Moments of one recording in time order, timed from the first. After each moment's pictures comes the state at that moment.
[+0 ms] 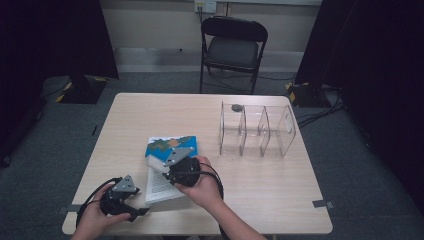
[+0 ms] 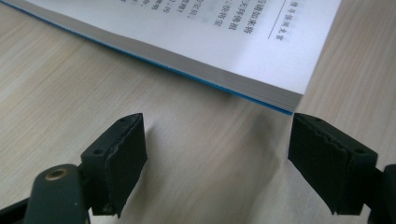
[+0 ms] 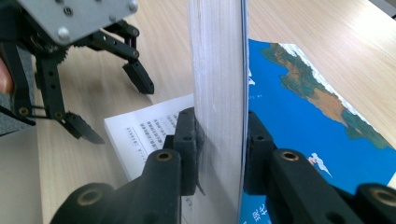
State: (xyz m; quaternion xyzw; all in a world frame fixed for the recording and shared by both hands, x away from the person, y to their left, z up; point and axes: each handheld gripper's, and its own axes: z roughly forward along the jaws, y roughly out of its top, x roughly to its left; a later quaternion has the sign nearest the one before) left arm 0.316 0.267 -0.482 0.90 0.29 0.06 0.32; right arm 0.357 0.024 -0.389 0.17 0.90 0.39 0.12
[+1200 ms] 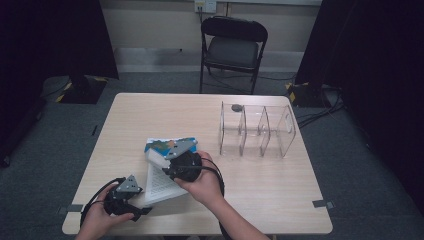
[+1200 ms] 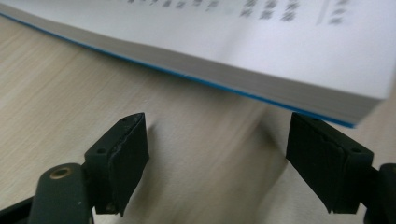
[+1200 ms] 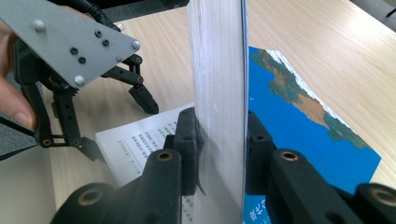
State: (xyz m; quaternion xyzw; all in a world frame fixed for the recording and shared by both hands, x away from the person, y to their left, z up) left arm 0.317 0.259 -0.484 0.90 0.29 0.07 0.31; right arm 0.359 0.021 -0.371 0.19 0.89 0.40 0.12
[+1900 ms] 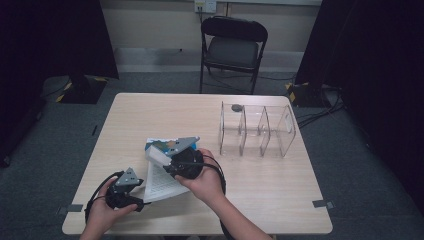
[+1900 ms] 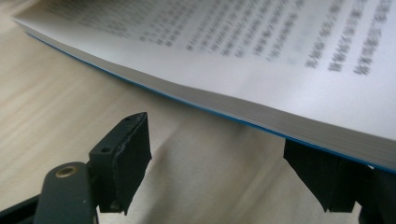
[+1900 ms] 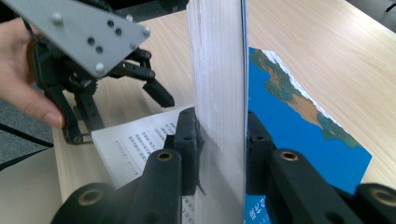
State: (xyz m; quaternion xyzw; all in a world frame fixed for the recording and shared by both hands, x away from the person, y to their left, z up) left arm 0.330 0.259 -0.476 0.87 0.33 0.12 0.36; right arm 0.360 0.018 -0.362 0.20 0.89 0.40 0.11
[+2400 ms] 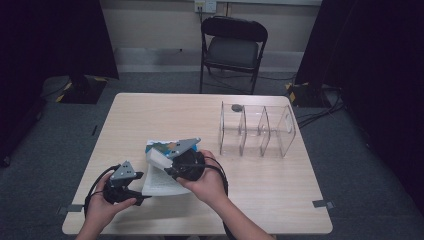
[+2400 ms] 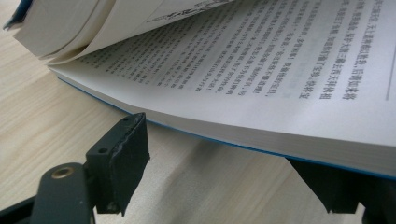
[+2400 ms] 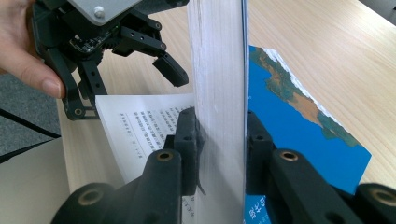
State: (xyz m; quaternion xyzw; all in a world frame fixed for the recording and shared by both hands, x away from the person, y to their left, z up) left arm 0.333 0.258 -0.453 0.86 0.32 0.13 0.39; right arm 0.356 0.013 -0.360 0.19 0.89 0.39 0.10
